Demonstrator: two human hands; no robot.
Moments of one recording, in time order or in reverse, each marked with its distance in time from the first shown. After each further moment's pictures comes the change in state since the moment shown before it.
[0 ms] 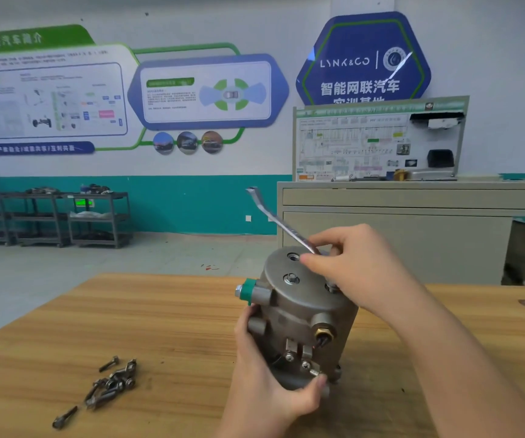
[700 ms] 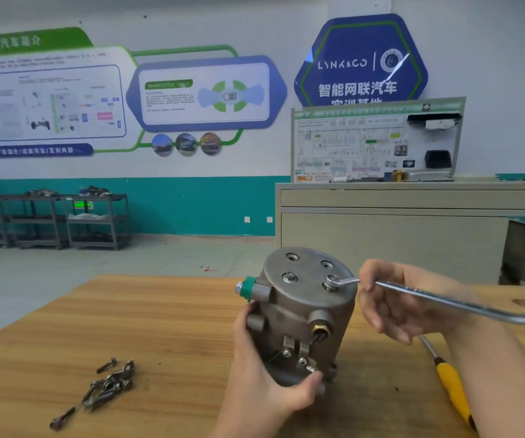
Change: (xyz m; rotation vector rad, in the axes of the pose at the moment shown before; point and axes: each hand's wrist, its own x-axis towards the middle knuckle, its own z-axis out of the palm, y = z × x) left_hand 0.003 0.001 0.002 -0.027 -0.008 -0.017; right_hand 0.005 0.091 -0.042 1.106 -1.193 -0.187
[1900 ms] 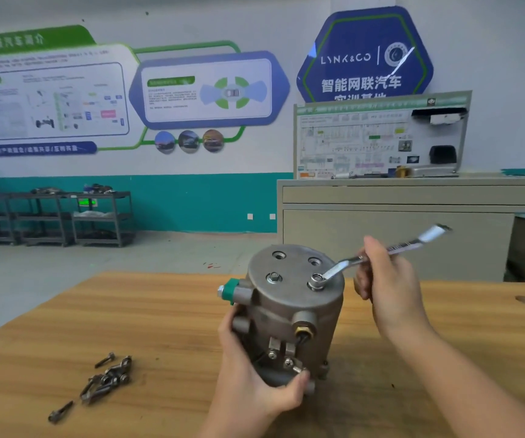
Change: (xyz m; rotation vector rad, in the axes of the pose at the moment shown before) left_hand -0.002 -0.001 0.001 0.032 0.000 0.136; right_hand 0.037 0.041 0.010 -0.429 1.404 -0.391
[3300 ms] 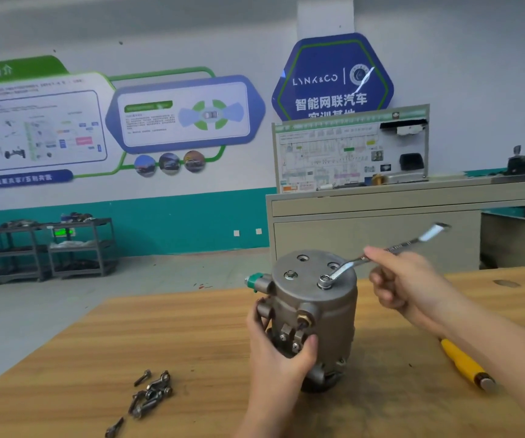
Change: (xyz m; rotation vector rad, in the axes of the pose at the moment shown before) left_hand 0.003 -0.002 -0.026 -0.112 0.047 -0.228; right_hand -0.036 -0.061 0.013 0.012 -0.080 0.413
